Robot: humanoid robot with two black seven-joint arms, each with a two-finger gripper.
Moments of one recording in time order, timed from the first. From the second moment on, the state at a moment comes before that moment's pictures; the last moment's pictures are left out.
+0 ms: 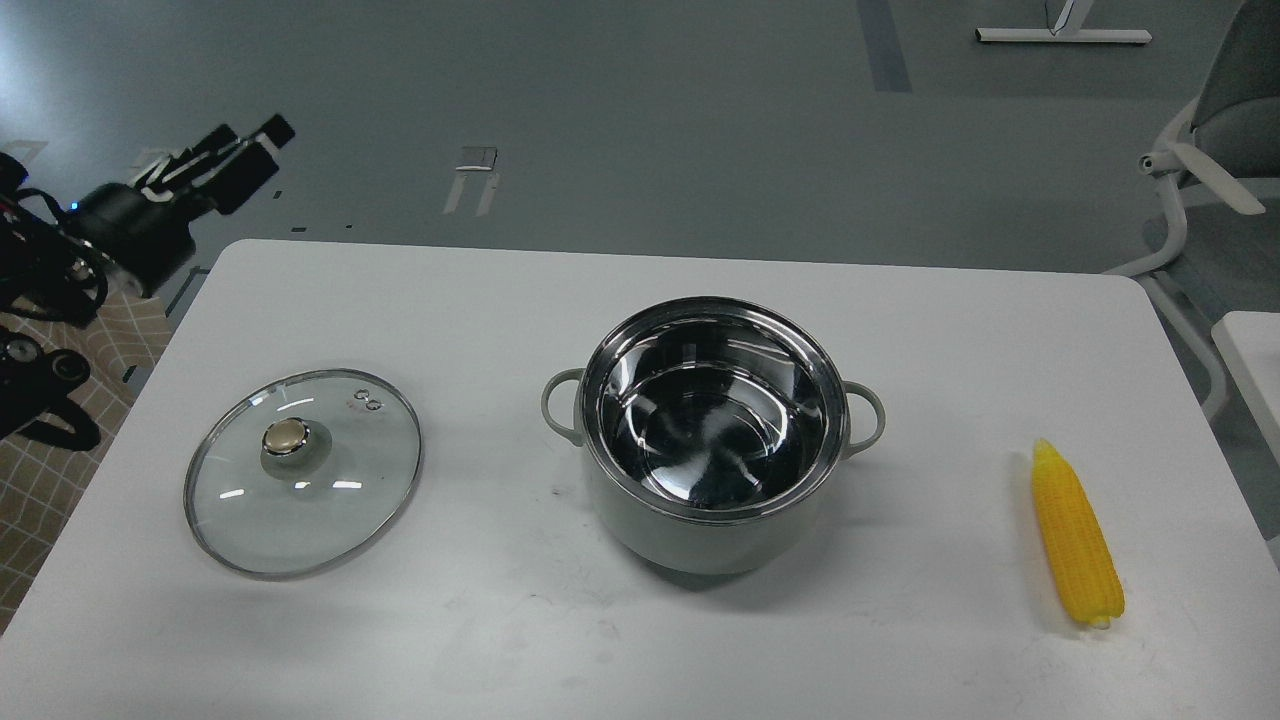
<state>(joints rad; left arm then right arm) -0.76 0.83 -0.60 -1.03 1.13 0.23 -0.49 0.70 -0.93 1.16 1.00 -0.94 0.49 0.22</state>
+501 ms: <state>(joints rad) -1.04 0.60 -0.61 -0.74 0.42 -0.15 -0.49 0.51 -0.99 1.13 1.23 -1.61 0.49 0.24</state>
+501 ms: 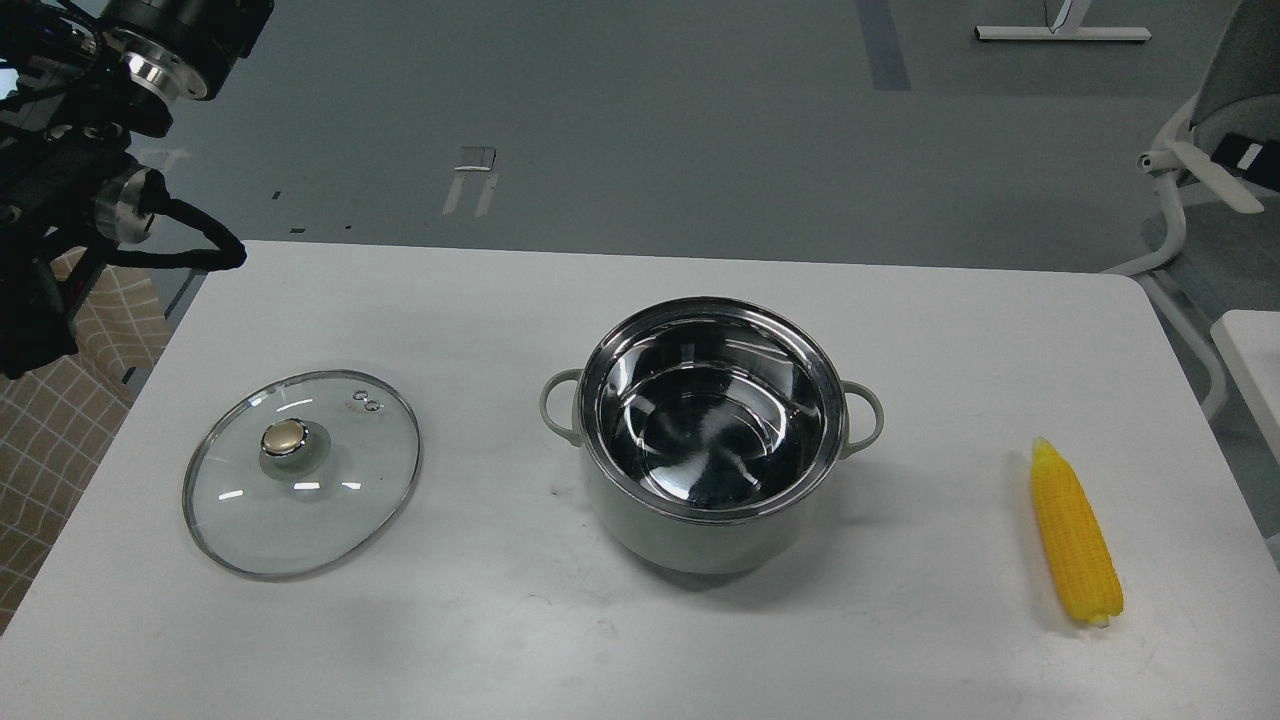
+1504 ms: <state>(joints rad) -0.94 0.50 -0.84 -0.73 0.17 -0.39 -0.37 0.27 -0.95 0.73 1.40 -1.73 0.29 0.00</state>
